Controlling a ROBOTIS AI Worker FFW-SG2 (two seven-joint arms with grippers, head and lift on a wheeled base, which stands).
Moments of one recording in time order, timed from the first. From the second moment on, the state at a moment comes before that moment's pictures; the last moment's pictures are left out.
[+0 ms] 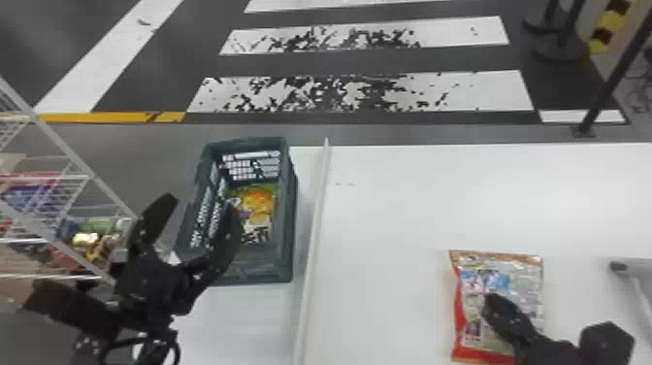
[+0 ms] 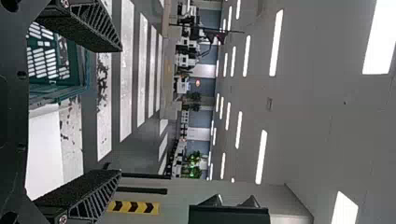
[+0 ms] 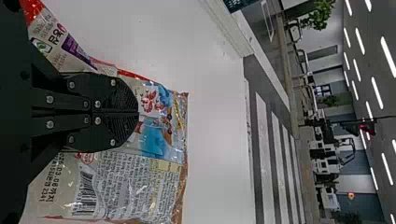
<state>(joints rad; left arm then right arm) 0.73 0.18 0.20 -2.07 0.35 -0.30 -0.30 0.47 -0.09 0.00 -1.47 -0.11 -0.10 0.40</state>
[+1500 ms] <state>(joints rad) 0.72 0.19 0.19 -2.06 0.36 -0.30 -0.31 0.55 -0.09 -0.42 -1.71 -0.19 0.15 0.38</state>
